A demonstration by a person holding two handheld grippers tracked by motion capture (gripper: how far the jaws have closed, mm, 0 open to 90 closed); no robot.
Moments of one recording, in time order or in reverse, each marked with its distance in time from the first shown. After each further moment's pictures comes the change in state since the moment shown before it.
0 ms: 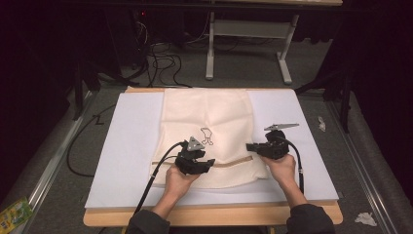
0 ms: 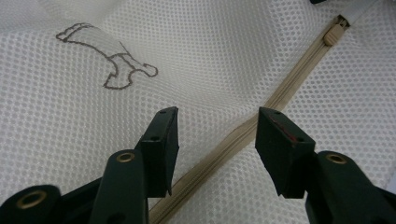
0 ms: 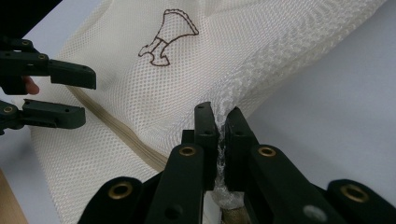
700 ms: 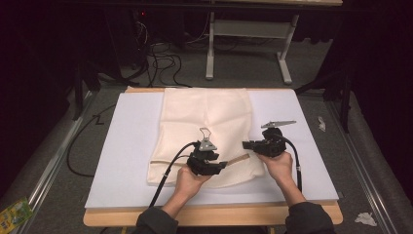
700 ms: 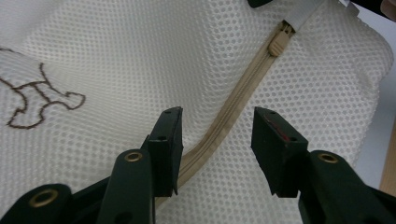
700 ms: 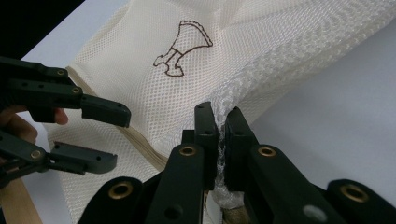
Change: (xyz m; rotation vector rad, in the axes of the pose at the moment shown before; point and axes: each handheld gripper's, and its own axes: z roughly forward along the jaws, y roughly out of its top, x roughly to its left) left arm -0.024 0.013 0.019 0.011 -0.105 0.030; right arm 0.010 0.010 0.001 -0.013 0.030 -0.018
